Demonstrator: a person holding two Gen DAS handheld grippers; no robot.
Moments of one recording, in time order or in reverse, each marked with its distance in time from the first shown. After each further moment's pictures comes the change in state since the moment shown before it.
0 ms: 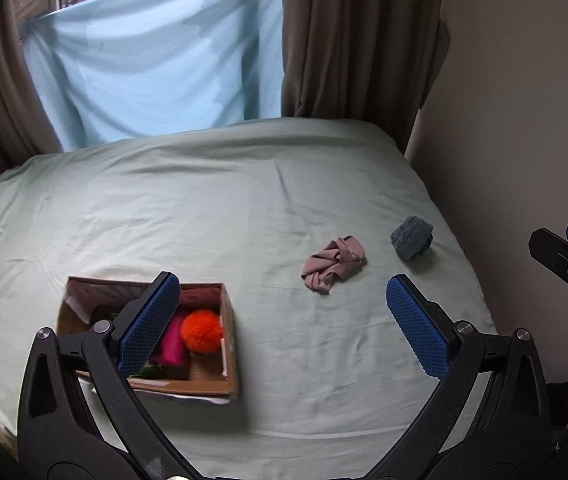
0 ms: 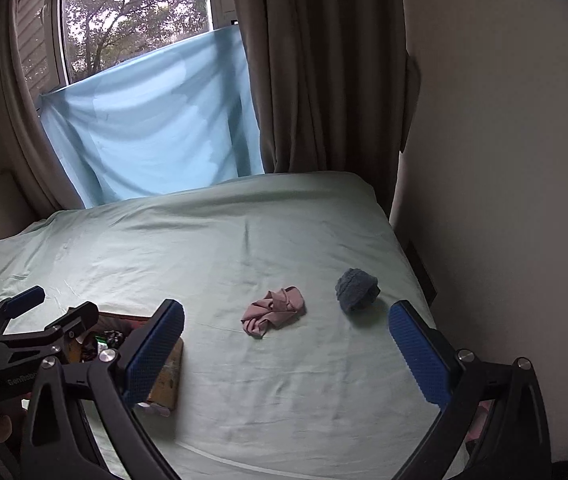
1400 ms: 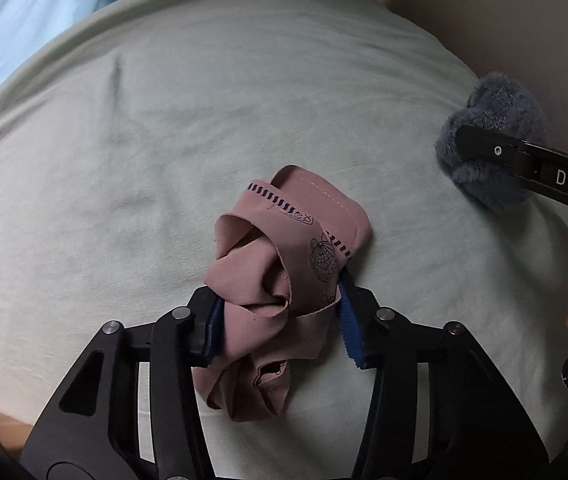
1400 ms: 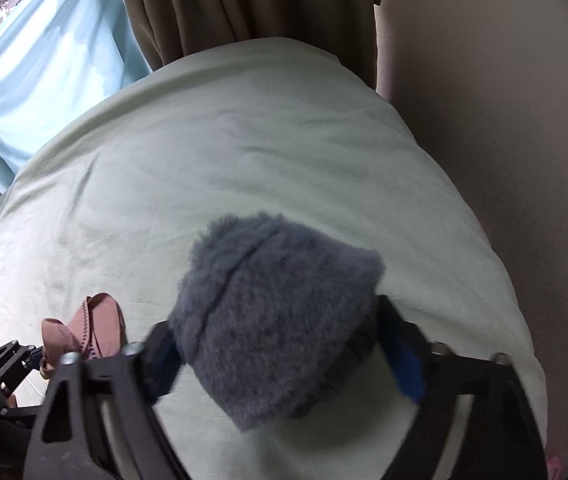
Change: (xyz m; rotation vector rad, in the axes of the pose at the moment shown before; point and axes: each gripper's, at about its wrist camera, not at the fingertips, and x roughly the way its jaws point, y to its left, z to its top) left arm 0.388 -0.096 -0.035 0.232 0.309 -0.156; right arm 0.379 -0.148 -0.053 0.154 0.237 -0.054
